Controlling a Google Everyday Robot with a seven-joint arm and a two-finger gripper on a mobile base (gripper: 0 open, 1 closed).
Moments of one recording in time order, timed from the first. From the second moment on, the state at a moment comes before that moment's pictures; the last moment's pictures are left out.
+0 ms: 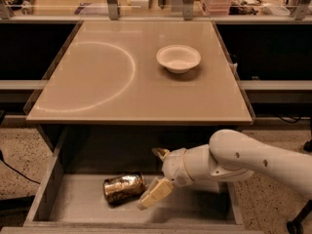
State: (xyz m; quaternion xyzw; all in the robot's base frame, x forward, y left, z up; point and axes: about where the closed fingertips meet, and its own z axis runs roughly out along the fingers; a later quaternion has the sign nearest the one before) arm 0.425 0.025 0.648 -0.52 0.71 0.36 0.32
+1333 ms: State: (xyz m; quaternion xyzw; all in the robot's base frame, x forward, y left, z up) arm 0.400 0.089 0.625 -0.55 0.69 0.31 0.35
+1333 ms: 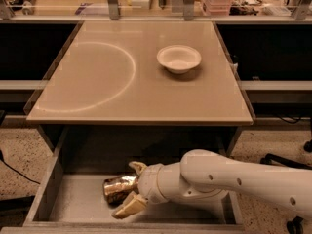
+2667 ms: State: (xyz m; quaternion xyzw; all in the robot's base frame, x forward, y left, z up) arm 0.403 0.087 0.624 -0.55 0.70 0.30 0.35
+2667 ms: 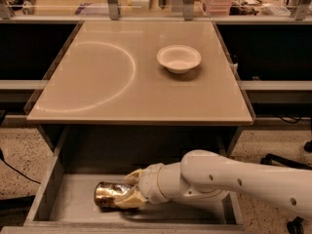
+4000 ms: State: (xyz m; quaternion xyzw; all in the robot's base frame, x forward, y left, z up) arm 0.435 0.038 0.784 -0.59 0.65 0.30 0.38
